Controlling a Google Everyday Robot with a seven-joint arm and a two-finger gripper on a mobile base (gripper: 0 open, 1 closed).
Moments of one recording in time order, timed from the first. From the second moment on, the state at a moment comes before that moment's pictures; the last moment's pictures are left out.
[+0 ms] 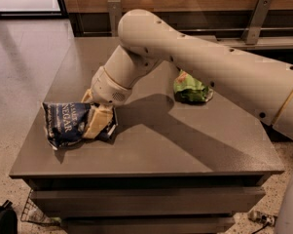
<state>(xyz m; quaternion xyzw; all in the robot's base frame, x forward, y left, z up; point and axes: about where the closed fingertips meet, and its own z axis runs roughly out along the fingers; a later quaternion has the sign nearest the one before) 0.497 0.144 0.817 -0.79 0.51 0.28 0.22</state>
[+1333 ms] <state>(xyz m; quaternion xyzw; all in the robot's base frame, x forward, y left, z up) 0.510 0.108 0.934 -0.80 0.43 0.26 0.33</state>
